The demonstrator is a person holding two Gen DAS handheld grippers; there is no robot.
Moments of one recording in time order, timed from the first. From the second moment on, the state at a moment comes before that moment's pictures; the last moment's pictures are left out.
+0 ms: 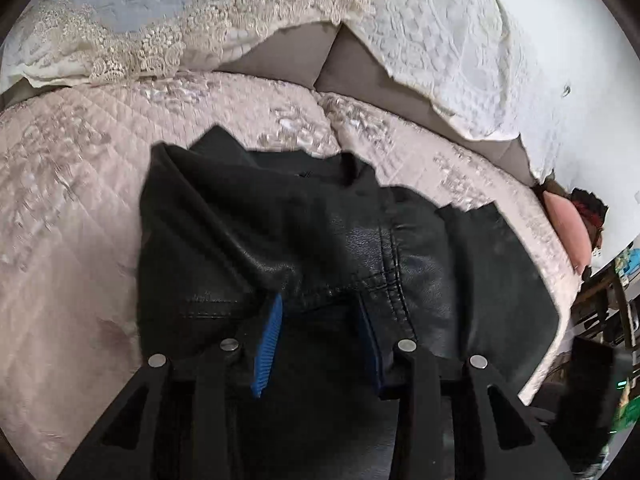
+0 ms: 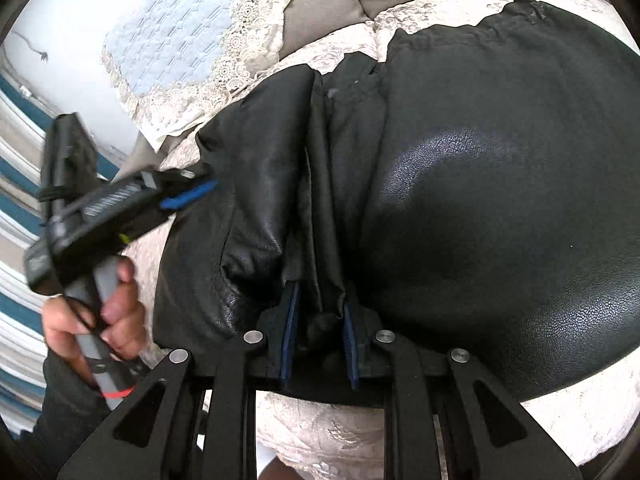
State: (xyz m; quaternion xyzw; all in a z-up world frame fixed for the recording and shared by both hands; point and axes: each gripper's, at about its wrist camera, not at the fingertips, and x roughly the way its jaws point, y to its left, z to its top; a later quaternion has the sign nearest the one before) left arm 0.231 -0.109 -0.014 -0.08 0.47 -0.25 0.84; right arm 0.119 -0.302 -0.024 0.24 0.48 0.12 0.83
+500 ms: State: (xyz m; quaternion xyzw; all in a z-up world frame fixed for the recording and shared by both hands) left arm 0.157 -0.115 -0.002 -0.02 0.45 -0.26 0.85; right arm 0.080 -0.318 -0.004 0.18 0.48 0.10 0.85
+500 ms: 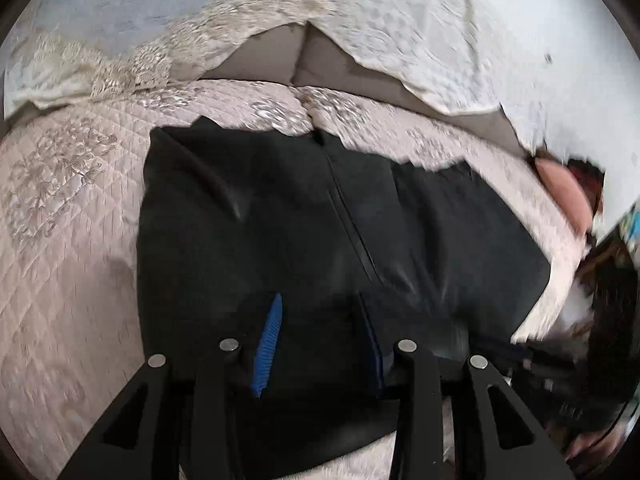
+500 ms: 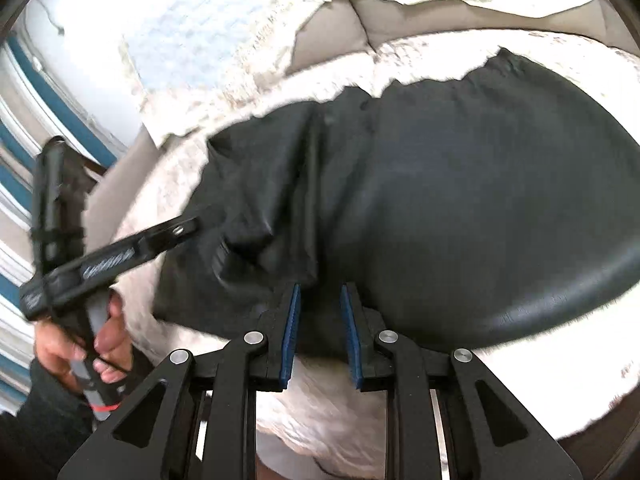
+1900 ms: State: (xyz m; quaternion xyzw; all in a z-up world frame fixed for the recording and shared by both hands) left arm 0.186 -0.184 -0.010 0.05 0.46 -0.24 0.85; right arm 0.044 -0.532 -0.010 0.47 0.33 -0.10 0.82
